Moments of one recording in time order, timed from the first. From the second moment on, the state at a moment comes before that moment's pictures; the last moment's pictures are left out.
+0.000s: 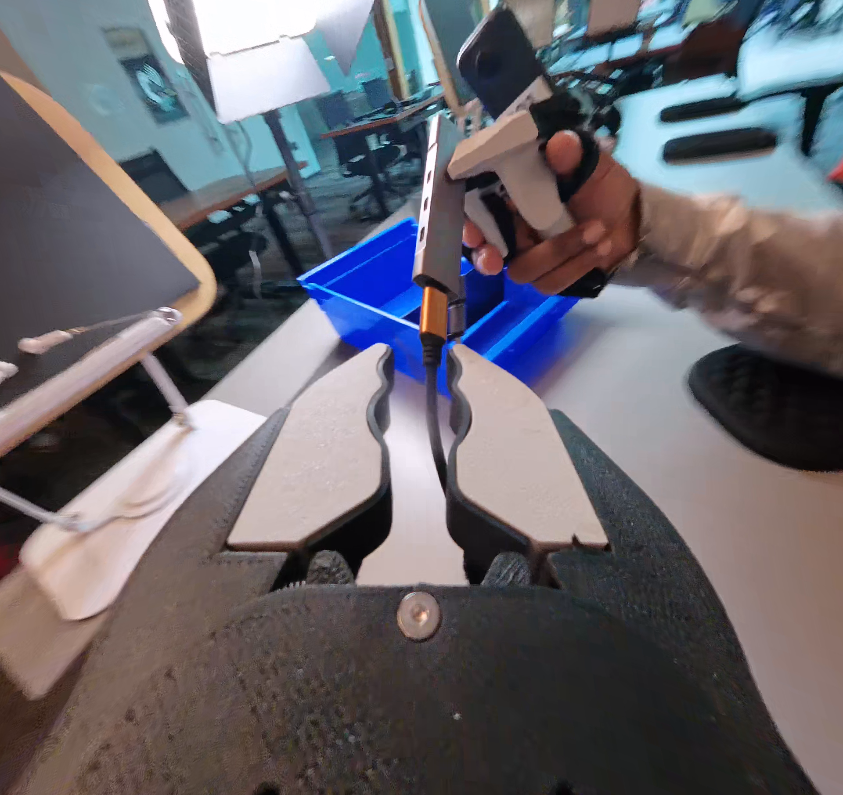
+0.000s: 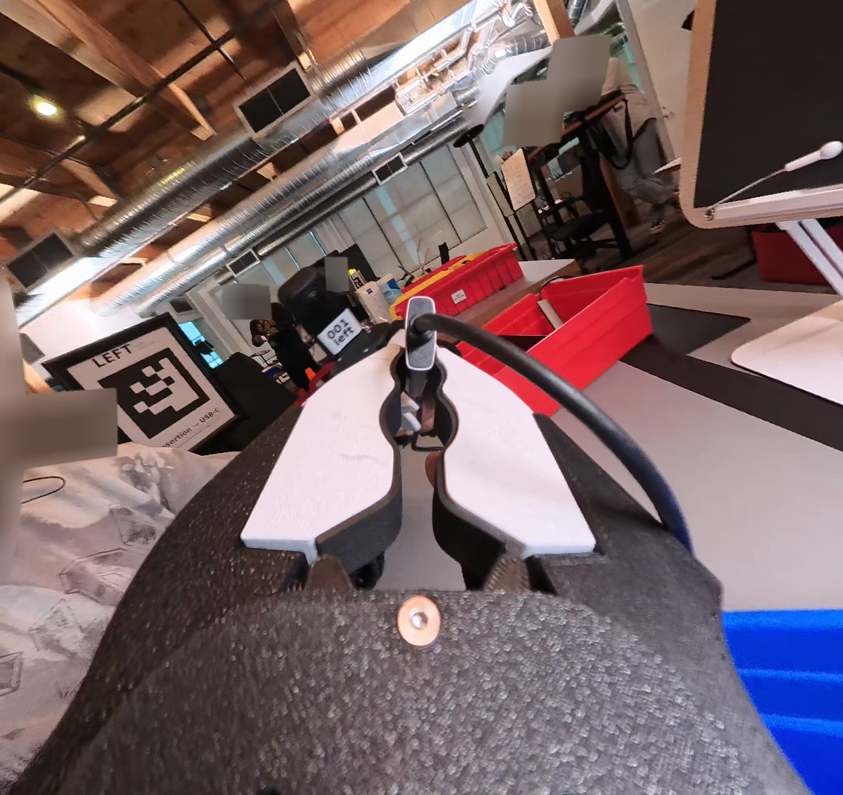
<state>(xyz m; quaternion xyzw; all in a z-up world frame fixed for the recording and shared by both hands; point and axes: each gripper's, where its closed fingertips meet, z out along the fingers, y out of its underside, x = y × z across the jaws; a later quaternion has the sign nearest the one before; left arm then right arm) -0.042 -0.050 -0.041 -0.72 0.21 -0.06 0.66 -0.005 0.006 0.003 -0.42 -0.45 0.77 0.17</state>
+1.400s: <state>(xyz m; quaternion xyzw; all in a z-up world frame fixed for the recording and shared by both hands) 0.001 -0.075 -0.052 -0.75 0.21 -0.35 0.52 0.014 -0.034 0.012 -0.36 -0.57 0.71 0.21</state>
